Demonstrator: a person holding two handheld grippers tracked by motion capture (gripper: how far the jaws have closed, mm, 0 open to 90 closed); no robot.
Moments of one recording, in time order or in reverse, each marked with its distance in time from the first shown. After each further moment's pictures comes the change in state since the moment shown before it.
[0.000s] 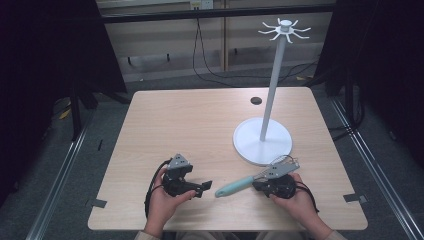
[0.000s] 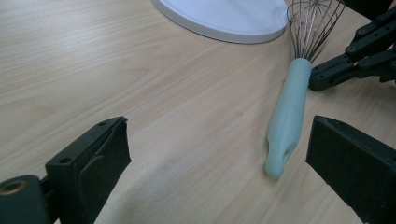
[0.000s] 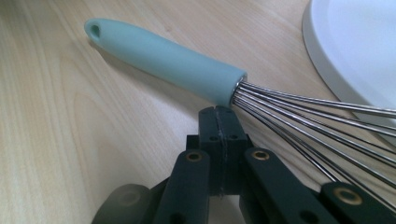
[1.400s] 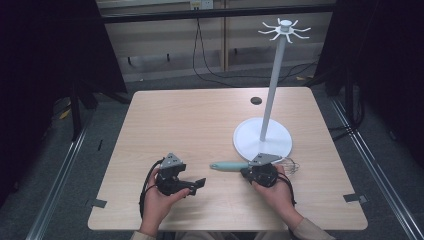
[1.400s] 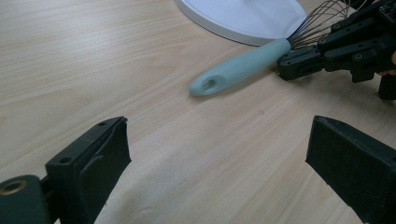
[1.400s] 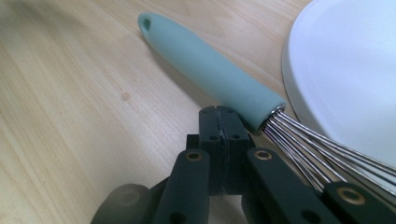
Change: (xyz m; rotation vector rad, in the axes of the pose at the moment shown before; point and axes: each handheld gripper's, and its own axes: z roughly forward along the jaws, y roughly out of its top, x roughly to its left) left arm 0.012 -0.005 -0.009 -0.024 0.040 -0.026; right arm -0.001 0.032 0.041 -0.042 -0.114 0.094
